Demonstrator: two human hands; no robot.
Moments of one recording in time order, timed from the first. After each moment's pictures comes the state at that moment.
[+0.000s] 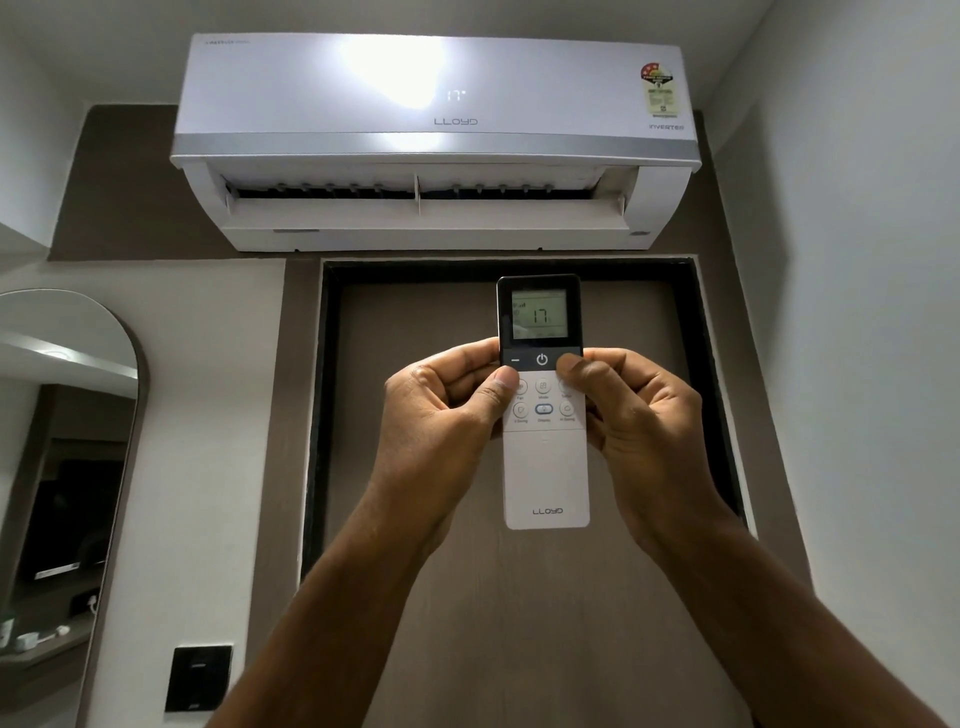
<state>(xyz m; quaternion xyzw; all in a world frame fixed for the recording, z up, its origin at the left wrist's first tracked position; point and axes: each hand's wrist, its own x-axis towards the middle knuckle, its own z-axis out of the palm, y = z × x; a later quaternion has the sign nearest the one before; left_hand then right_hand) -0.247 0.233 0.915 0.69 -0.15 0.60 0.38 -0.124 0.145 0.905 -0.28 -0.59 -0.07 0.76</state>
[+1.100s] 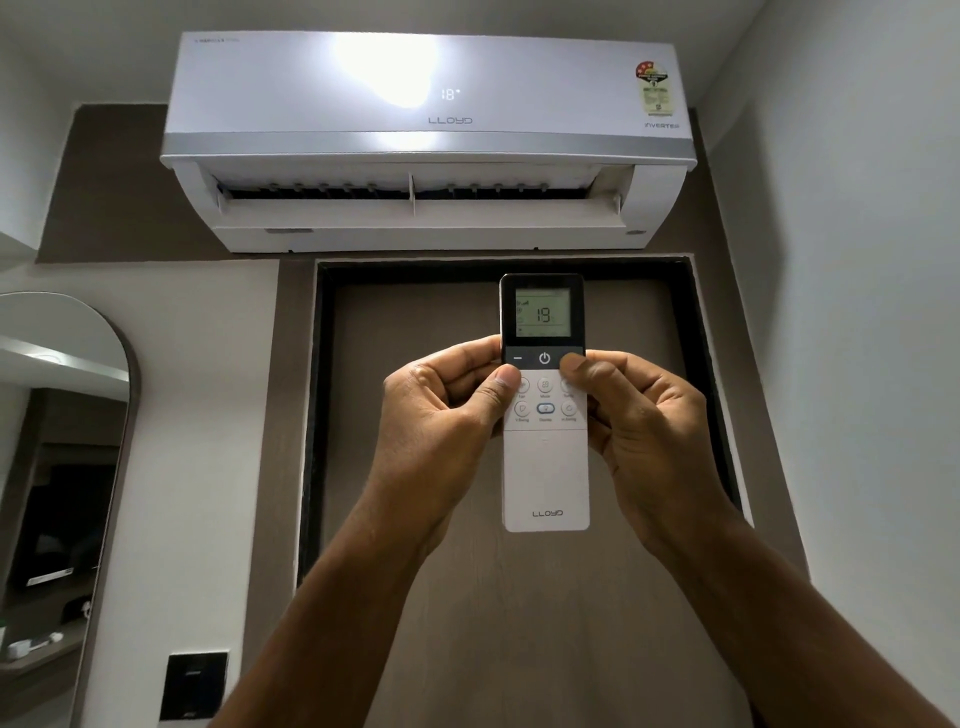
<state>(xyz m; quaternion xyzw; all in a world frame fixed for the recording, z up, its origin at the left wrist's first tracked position) -0.247 0.232 0.918 0.70 -0.16 0.59 0.38 -0.119 0.144 0.906 -0.27 -0.59 -0.05 0.76</state>
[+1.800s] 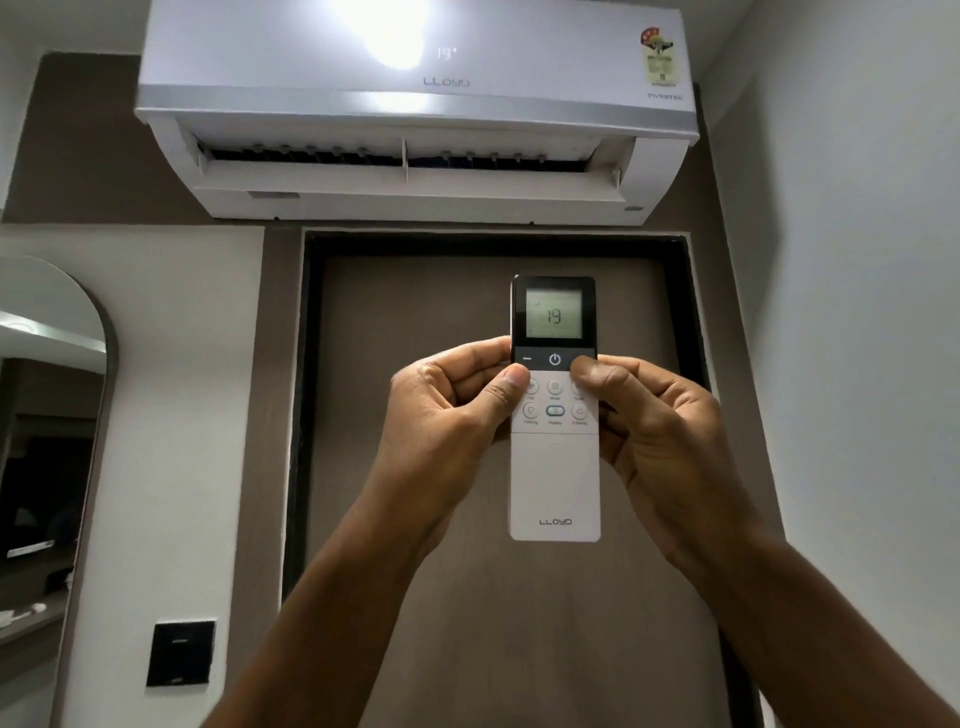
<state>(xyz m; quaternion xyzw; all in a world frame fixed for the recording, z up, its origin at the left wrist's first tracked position) -0.246 0.236 0.904 0.70 -0.17 0.54 0.42 -0.117 0.134 0.889 -0.31 -0.58 -0.02 0.75</state>
